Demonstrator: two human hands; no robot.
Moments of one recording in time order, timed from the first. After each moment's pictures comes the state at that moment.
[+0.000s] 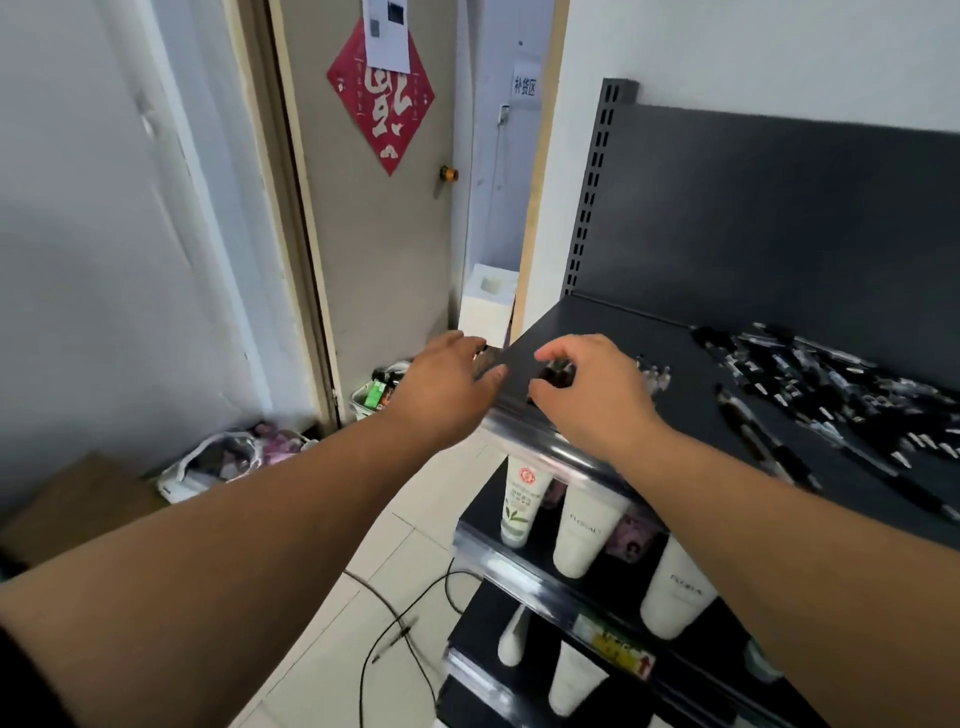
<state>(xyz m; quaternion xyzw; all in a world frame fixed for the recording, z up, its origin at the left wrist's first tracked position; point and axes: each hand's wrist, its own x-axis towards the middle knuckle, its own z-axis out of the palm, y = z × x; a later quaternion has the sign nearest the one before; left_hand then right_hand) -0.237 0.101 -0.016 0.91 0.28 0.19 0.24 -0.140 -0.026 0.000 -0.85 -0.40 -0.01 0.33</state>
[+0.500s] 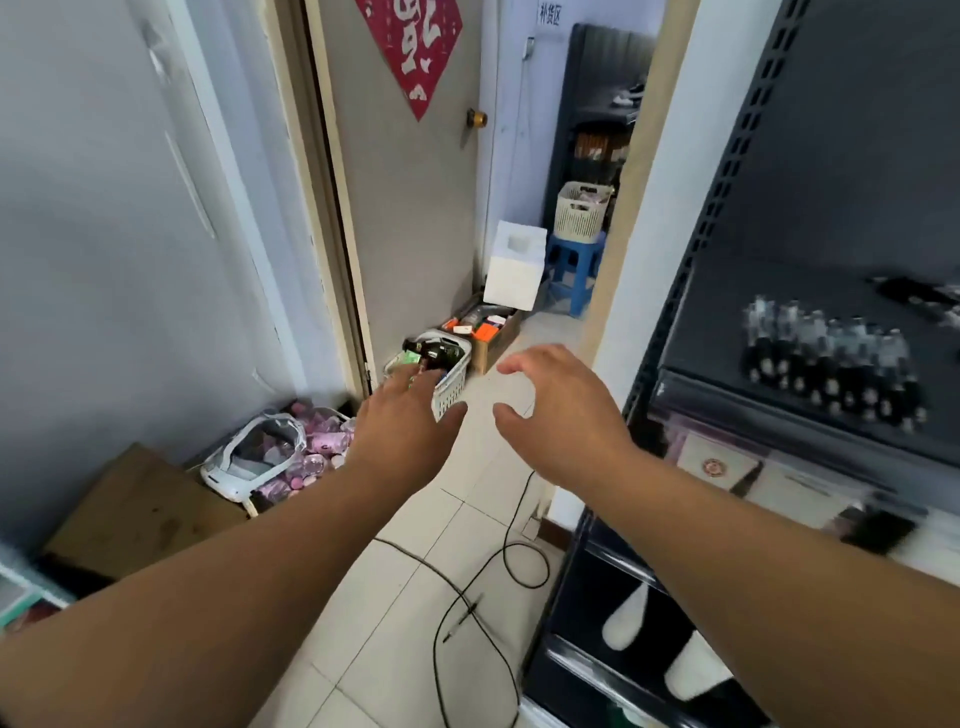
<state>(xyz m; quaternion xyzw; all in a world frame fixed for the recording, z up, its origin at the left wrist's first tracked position) -0.333 0.275 -0.124 0.90 0.36 0.15 0.18 -0.240 0.142 -0.077 -0.85 -0.45 -0.01 0.26</state>
